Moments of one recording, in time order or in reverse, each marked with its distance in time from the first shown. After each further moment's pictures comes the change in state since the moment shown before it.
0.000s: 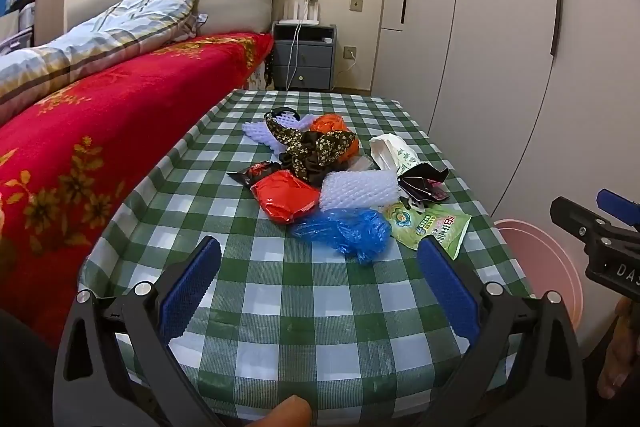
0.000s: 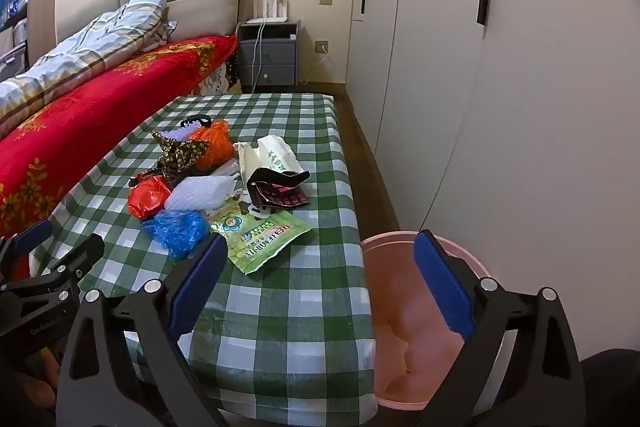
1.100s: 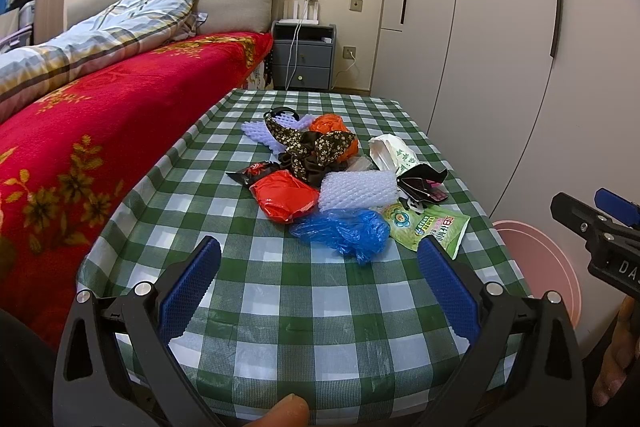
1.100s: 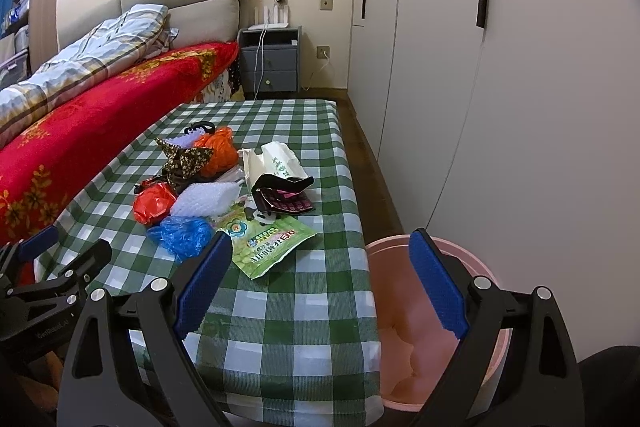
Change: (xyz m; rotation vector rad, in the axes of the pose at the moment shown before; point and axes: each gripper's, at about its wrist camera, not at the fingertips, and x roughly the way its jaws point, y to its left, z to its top) left arm 0.000 0.000 0.000 -0.011 -0.001 -0.009; right arm -0.003 -0.001 0.002 0.012 -0.017 0.014
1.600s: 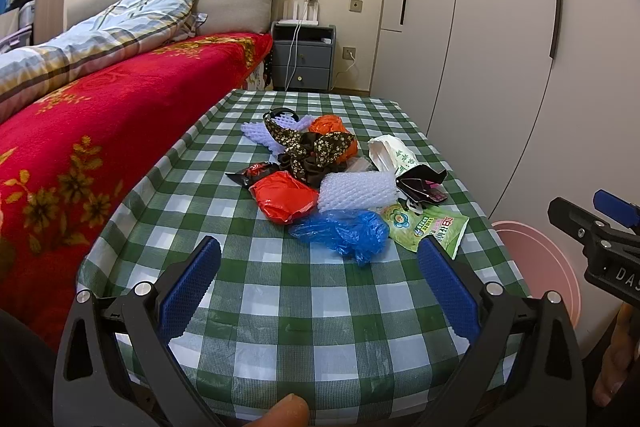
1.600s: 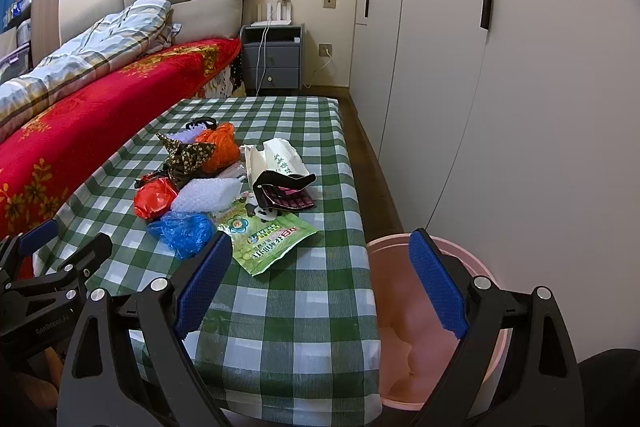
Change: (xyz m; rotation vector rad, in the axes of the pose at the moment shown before) left arm 0.000 0.000 0.000 0.000 0.000 -0.001; right arm 0.000 0.003 -0.002 -0.013 0.003 -0.002
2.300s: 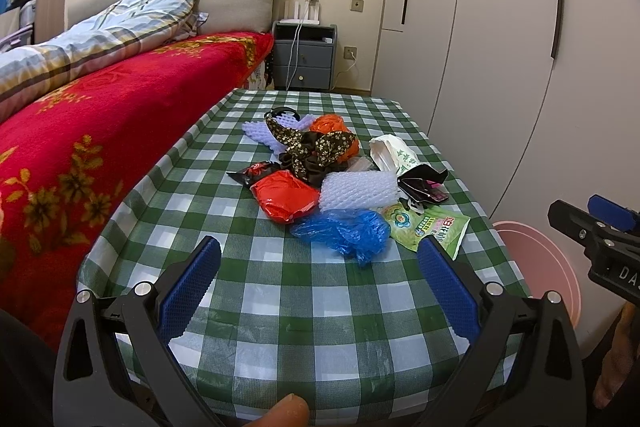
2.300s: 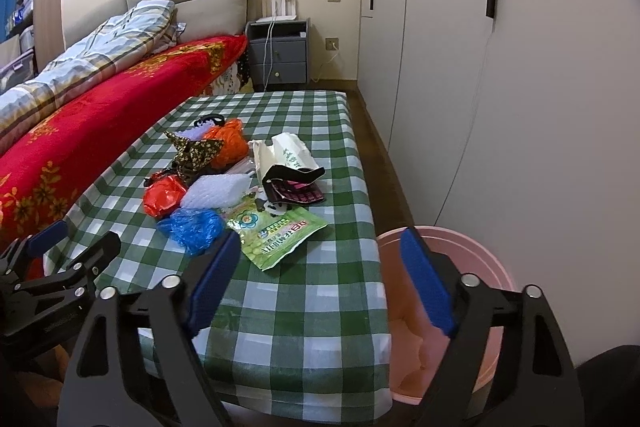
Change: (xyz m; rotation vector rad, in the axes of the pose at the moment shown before) left arm 0.000 0.000 0.000 -0.002 0.001 0.002; right arm 0.002 0.001 -0.004 0.020 0.026 0.047
